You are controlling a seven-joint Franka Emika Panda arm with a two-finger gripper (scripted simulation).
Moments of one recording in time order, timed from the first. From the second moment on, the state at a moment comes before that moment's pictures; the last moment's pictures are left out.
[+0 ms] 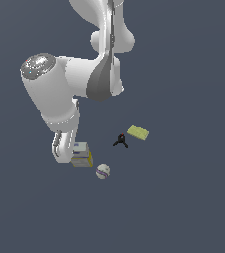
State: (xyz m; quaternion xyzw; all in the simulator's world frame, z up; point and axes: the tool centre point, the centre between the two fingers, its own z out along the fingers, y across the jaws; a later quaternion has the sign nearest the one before) arm 0.053 -0.144 0.200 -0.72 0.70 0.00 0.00
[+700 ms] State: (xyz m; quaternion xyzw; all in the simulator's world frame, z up) arm 0.052 -0.144 0.153 -0.71 0.70 0.00 0.00
